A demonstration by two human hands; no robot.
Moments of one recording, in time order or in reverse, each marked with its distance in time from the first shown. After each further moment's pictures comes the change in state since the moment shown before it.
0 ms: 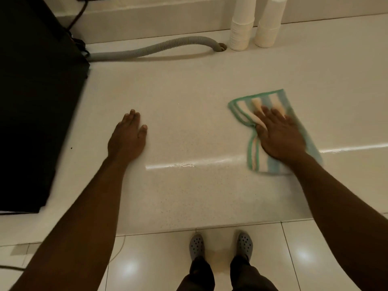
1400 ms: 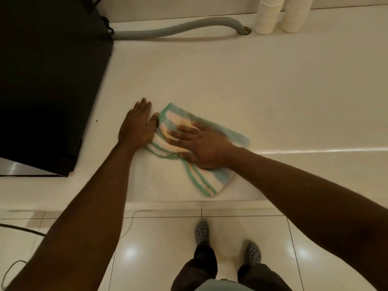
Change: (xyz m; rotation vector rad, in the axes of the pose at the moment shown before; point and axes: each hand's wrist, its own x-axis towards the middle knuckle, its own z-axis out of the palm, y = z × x) left_hand -0.039 -0.026 -0.011 -0.136 -0.006 -0.020; right_hand -0.026 -0.210 0.033 -0.054 -0.249 -0.869
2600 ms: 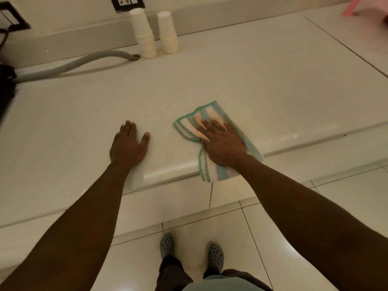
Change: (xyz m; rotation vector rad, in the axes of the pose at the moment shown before) left_hand -0.072 0.269 0.115 0.184 -0.028 0.075; right_hand -0.338 0.133 0.025 0.027 0.243 0.736
